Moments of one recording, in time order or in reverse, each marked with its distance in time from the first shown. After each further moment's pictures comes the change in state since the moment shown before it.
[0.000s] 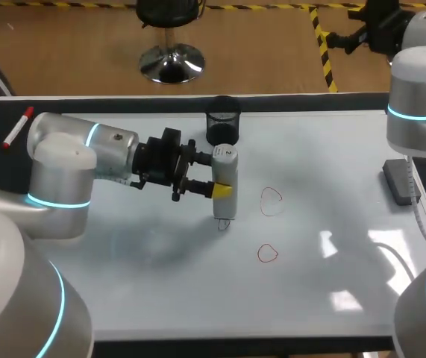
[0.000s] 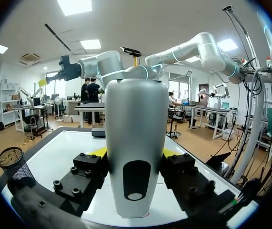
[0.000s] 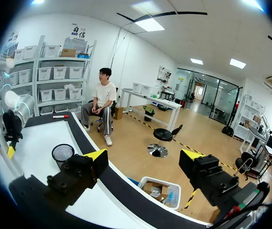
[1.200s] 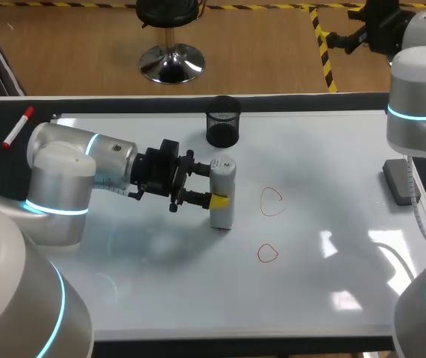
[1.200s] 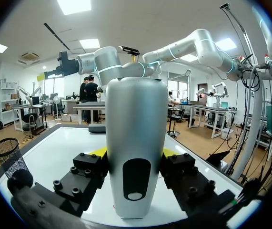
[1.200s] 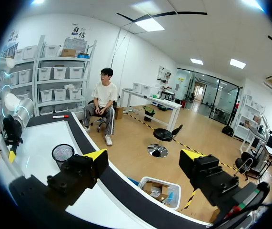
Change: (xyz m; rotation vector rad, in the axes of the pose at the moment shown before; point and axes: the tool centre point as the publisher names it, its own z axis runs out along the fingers) left arm 0.011 0.022 0.000 -0.004 0.009 -0.003; right arm 0.000 0.000 0.000 0.000 0.000 0.000
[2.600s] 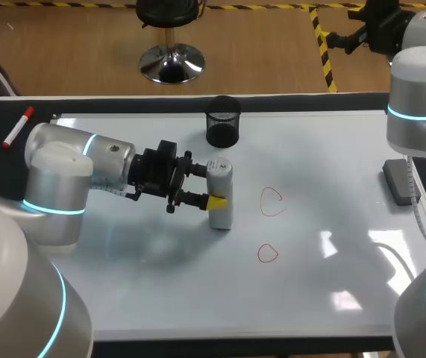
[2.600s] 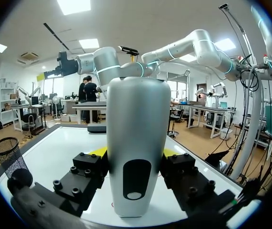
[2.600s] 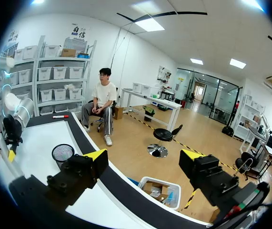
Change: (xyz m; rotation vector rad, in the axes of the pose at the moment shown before) left arm 0.004 0.001 -0.003 0.002 0.011 0.001; right arm 0.000 0.000 0.000 0.000 0.000 0.000
